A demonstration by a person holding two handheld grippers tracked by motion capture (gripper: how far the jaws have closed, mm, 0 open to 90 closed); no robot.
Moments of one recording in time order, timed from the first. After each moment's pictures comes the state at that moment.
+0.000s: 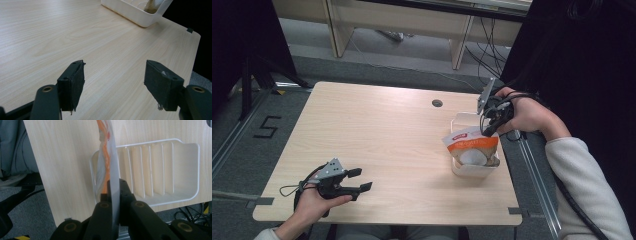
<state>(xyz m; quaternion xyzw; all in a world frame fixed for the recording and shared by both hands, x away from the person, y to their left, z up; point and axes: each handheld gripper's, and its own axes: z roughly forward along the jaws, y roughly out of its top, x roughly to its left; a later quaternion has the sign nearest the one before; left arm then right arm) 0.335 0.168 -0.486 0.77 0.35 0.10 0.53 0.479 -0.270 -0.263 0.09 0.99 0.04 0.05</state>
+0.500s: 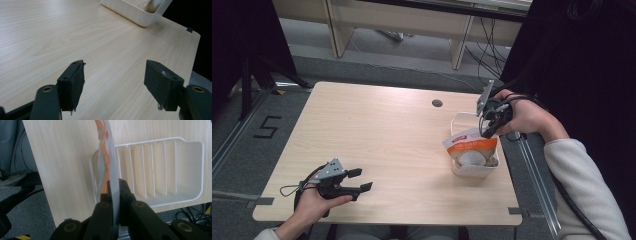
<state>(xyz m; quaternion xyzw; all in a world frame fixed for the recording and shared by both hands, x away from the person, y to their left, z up) 0.336 0.167 -0.487 0.77 0.34 0.09 0.53 0.481 -0.270 -0.272 0.08 0.99 0.04 0.04</state>
